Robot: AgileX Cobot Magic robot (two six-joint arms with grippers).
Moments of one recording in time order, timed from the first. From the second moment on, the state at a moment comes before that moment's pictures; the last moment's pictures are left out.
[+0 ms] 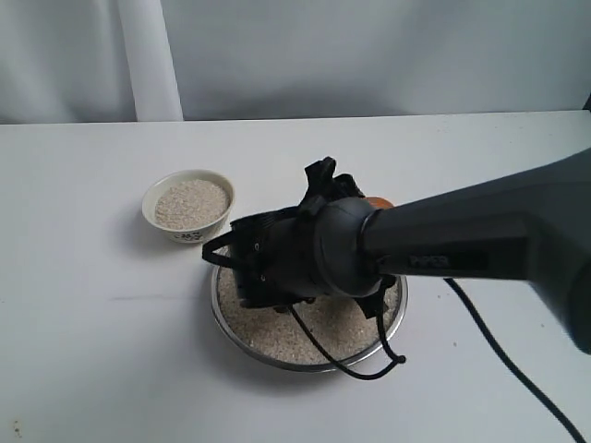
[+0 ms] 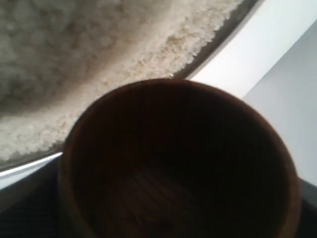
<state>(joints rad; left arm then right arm) -0.04 0.00 0.00 -0.04 0.35 0.04 0.93 2.14 -1.34 -1.09 1.16 -0.22</state>
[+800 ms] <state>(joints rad) -0.04 0.00 0.00 -0.04 0.35 0.04 0.93 2.21 -1.35 -1.01 1.03 -0.20</state>
